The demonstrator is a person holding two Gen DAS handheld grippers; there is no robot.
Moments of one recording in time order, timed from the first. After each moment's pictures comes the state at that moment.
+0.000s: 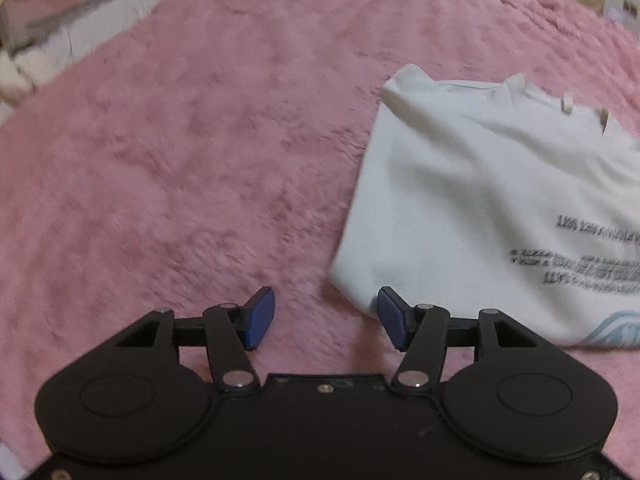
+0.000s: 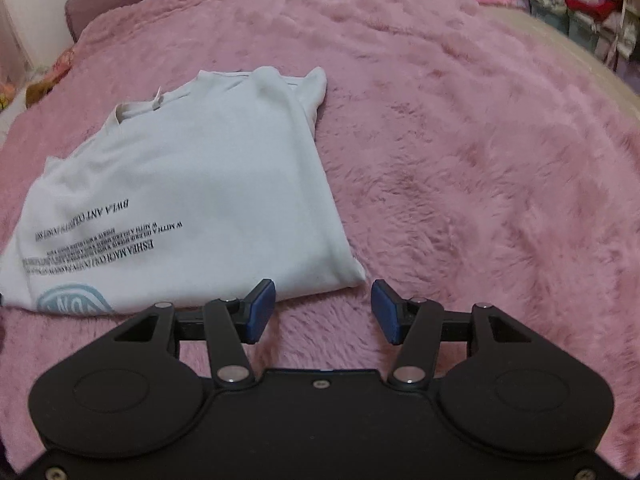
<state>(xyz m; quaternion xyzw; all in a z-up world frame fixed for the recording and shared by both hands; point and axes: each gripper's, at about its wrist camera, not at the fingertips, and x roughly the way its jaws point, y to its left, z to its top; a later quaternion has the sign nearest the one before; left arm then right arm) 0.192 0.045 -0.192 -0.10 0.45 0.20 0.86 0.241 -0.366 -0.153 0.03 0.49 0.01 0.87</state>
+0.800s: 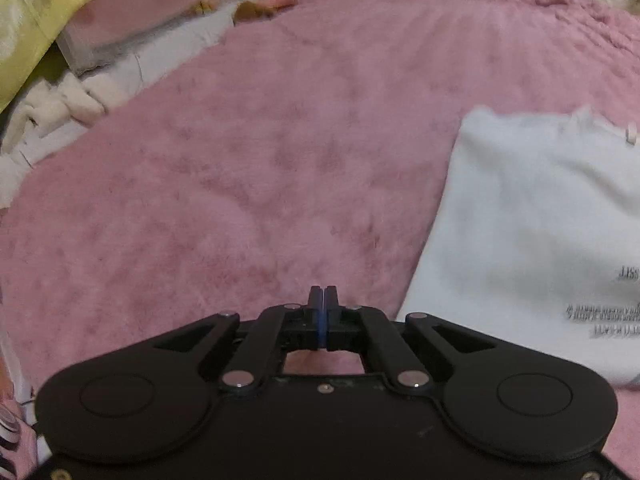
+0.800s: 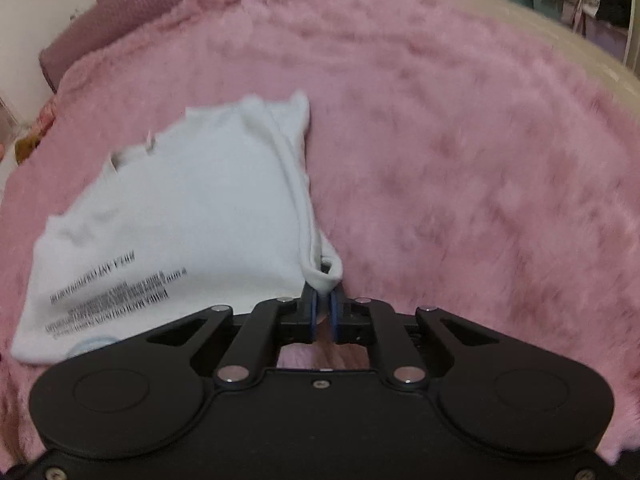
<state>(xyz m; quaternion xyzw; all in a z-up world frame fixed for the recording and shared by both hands) 0.191 0.061 -0.177 -0.05 0.44 0.29 0.85 0.225 -0.370 -0.141 0.10 0.48 -0.03 0.87</state>
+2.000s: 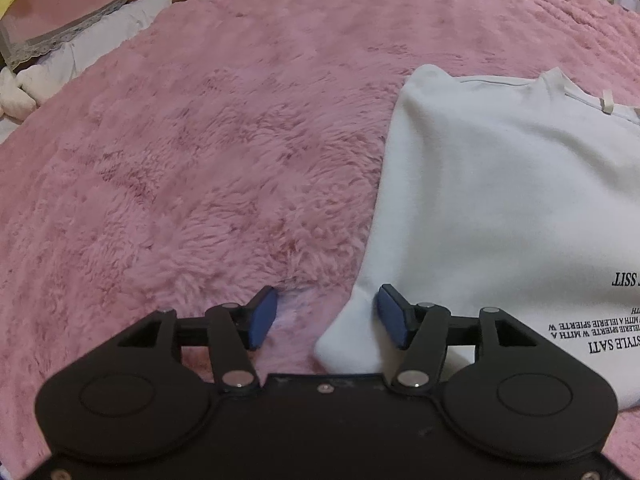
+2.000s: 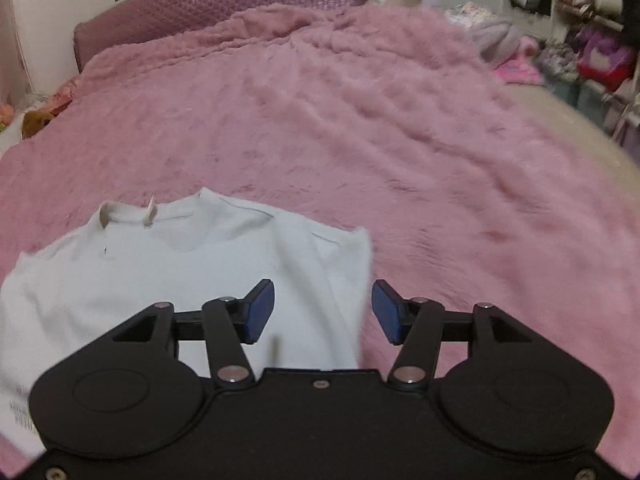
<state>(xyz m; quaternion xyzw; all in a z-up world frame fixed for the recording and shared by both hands) 0.243 0.056 -0.215 -0.05 0.45 0.22 0.86 0.379 -0.335 -0.137 -0.01 0.41 0.02 0.91</state>
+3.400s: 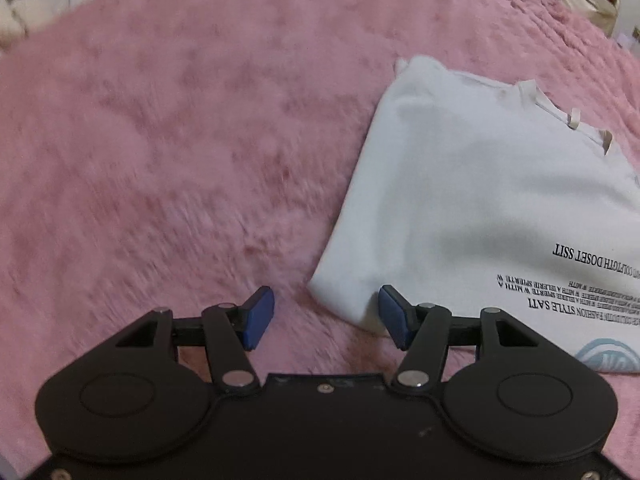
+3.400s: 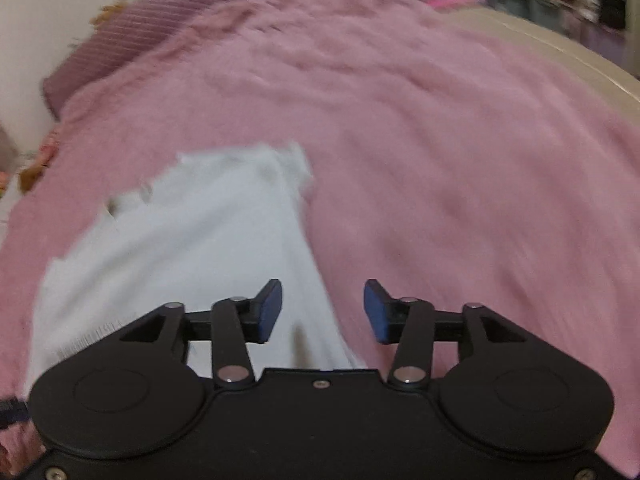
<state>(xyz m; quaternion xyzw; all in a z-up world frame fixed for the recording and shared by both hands) 0.201 0.065 -0.206 -0.17 0.47 0.18 0.85 0.246 -0.389 -0.135 0.12 0.45 -0.04 0.88</state>
